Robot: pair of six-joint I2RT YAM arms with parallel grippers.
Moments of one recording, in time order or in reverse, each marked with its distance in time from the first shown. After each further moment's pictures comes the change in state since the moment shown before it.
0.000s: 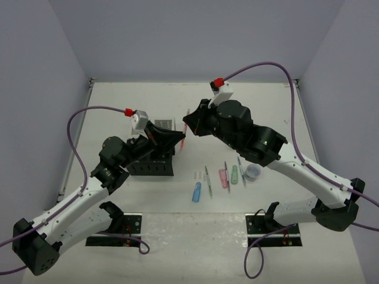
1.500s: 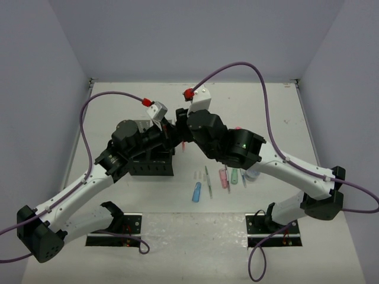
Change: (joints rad) left arm -0.019 0.151 0.210 -0.305 -0.013 0.136; right arm 0.181 0.153 0.156 -0.128 0.358 -0.209
